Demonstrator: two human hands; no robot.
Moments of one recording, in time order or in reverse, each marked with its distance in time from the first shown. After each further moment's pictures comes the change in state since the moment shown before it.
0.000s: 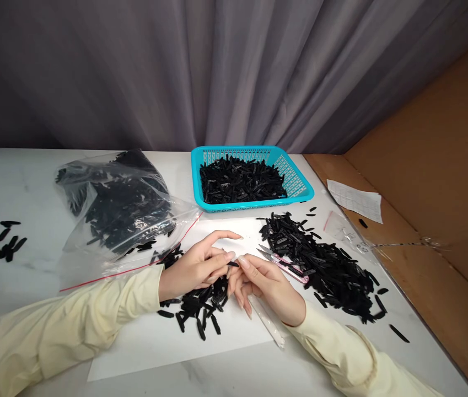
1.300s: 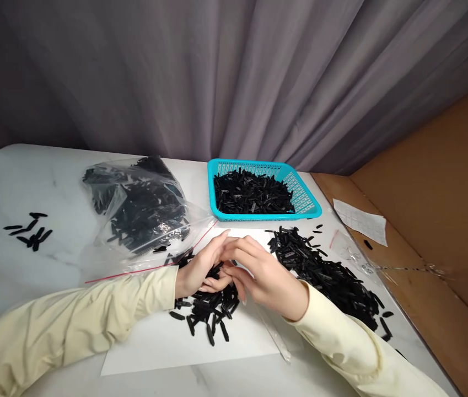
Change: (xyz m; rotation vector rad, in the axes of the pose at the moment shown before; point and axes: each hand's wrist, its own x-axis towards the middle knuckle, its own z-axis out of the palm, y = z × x) left_hand 0.005 -0.002 -0.011 -0.248 -0.145 -0.054; right_hand 0.028 -0.048 0.019 -1.352 -0.162 -0.672
